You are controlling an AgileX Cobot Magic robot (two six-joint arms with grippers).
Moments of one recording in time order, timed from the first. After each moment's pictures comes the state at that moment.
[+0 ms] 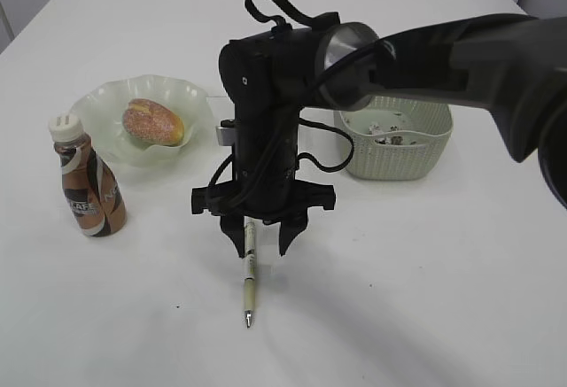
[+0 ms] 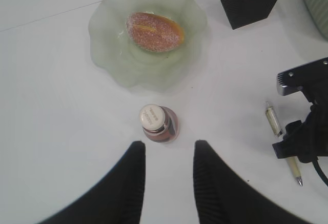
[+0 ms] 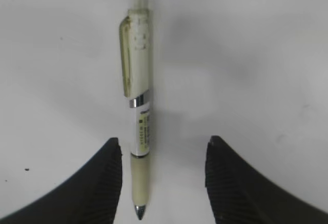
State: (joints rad) left arm -0.49 1.46 -1.67 0.23 1.26 -0.23; right arm 0.67 2.29 -1.86 0.07 1.19 0.58
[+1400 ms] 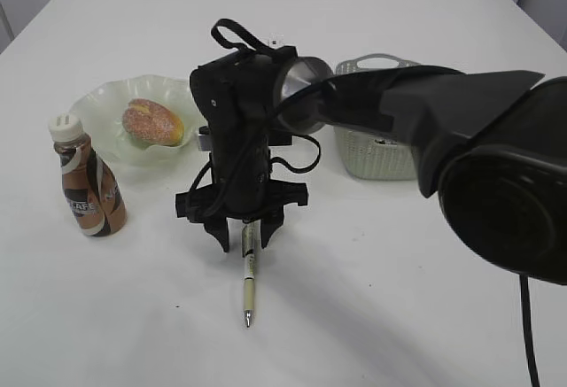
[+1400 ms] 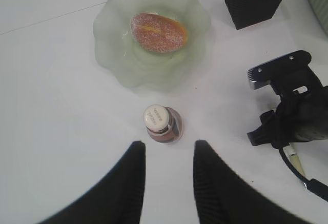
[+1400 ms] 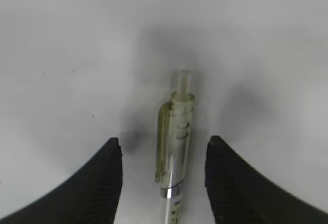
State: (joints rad) left arm -0.49 1.46 -1.67 0.24 1.26 -0.23; right arm 0.68 2.47 -2.10 0.00 1.22 0.58
